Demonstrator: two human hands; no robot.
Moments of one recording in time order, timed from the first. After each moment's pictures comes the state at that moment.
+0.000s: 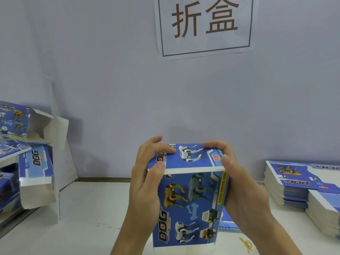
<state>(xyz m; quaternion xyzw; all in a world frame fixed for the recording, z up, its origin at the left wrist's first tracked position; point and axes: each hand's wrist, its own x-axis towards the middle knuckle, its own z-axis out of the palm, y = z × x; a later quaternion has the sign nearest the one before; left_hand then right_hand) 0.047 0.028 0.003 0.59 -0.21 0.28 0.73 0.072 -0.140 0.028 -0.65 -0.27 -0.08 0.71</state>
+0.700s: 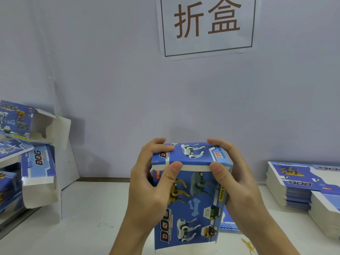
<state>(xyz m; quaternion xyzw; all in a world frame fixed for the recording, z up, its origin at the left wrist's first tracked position) 0.043 0.031 0.010 0.63 -0.23 0.31 0.68 0.053 -0.139 0.002 -0.58 -0.26 -0.11 0.76</state>
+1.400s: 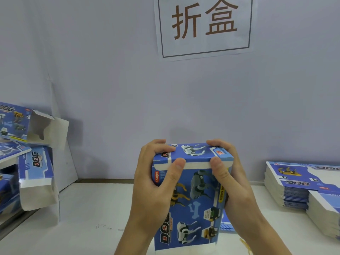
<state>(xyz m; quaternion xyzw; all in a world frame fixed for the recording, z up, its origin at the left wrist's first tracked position) 0.042 0.022 0.011 0.62 -0.23 0.31 0.69 0.051 -0.134 0.002 -0.58 -0.26 -0.12 0.76</state>
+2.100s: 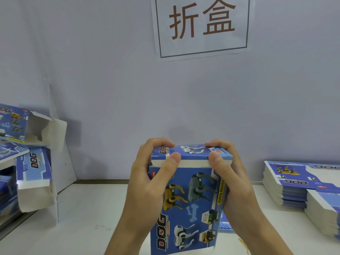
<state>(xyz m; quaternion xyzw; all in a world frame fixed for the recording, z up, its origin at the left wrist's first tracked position) 0.030 0.024 0.027 0.63 -0.22 0.22 0.71 0.053 -0.135 0.006 -0.55 -0.25 -0.10 0.79</state>
